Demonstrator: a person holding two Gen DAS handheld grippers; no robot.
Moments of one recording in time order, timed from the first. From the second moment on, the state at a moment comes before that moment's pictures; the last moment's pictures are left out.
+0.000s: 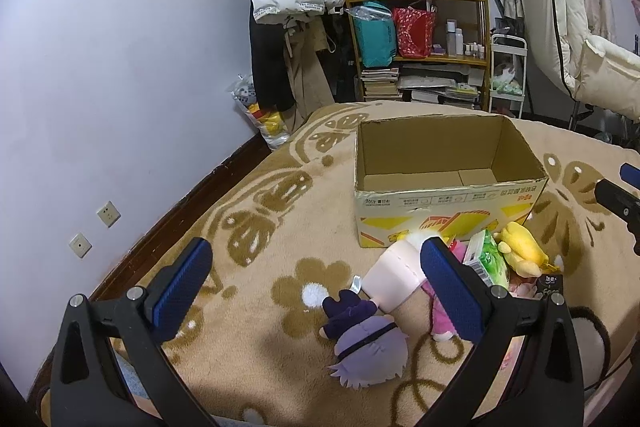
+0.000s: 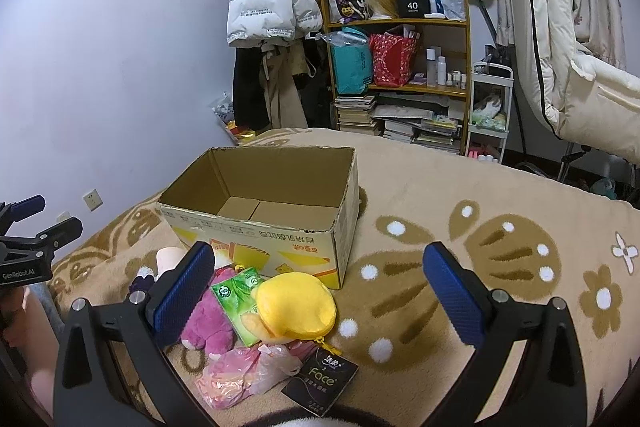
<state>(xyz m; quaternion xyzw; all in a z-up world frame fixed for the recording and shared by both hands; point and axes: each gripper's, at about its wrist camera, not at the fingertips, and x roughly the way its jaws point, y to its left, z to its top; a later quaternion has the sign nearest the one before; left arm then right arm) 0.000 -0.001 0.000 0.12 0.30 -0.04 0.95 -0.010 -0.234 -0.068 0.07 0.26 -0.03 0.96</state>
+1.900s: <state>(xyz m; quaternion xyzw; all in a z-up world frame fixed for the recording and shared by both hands) -0.003 0.003 0.001 0.11 0.29 -0.04 0.95 -0.012 -0.241 -0.067 0.09 0.26 -0.04 0.96</state>
